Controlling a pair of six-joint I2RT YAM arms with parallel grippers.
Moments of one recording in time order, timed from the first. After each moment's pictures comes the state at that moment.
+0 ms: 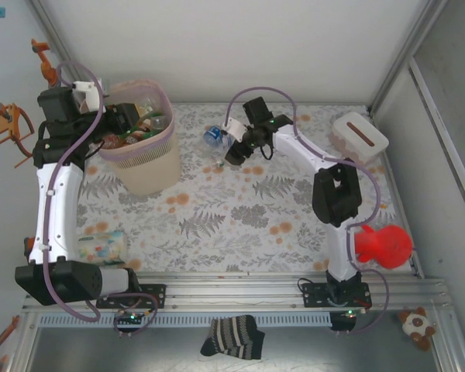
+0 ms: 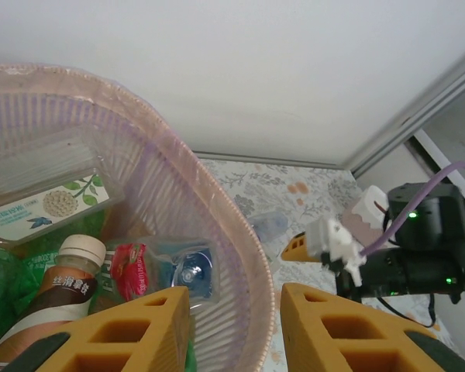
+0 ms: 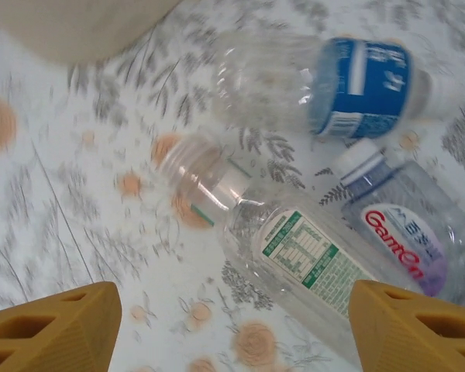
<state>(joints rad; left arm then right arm) 0.05 1.31 1.51 -0.66 0.63 -0.22 0.53 2.13 1.89 -0.76 -0.35 -0.66</state>
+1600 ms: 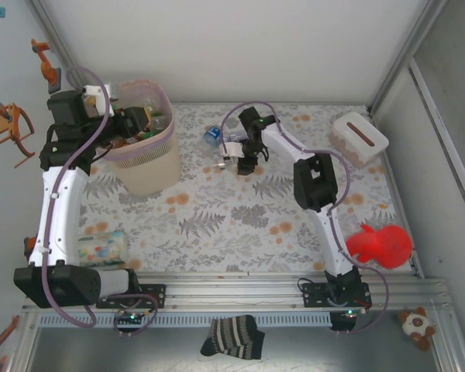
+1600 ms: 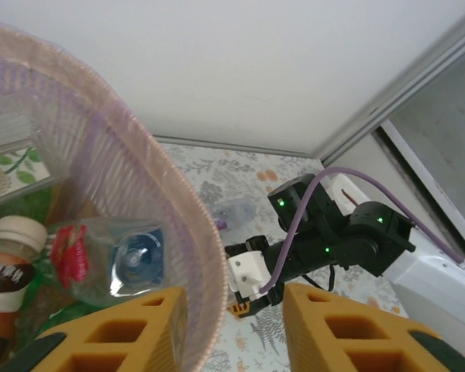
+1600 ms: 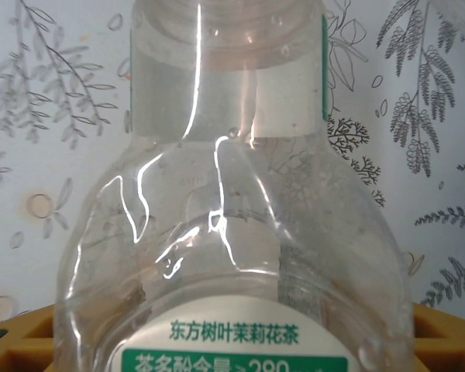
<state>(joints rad) -0.01 1.29 1.46 -0.62 0.66 -0.30 0.49 2.42 2.13 -1.00 -0.36 -1.20</state>
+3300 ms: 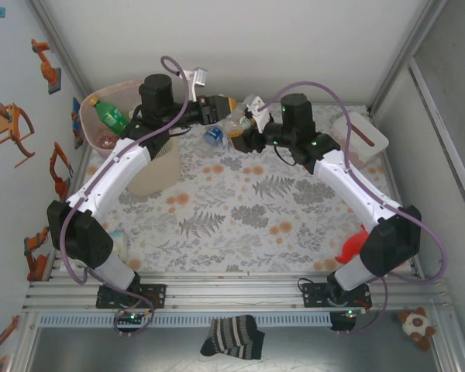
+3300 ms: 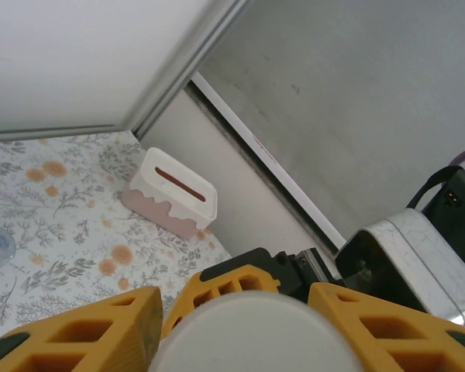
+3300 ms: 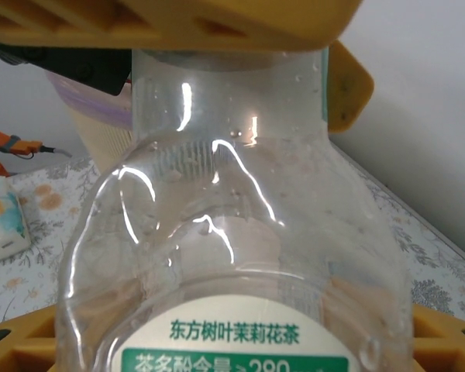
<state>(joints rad) -0.49 1.61 1.58 -0.14 0.72 -0.59 0.52 1.54 1.43 -0.25 -0.59 -0.22</state>
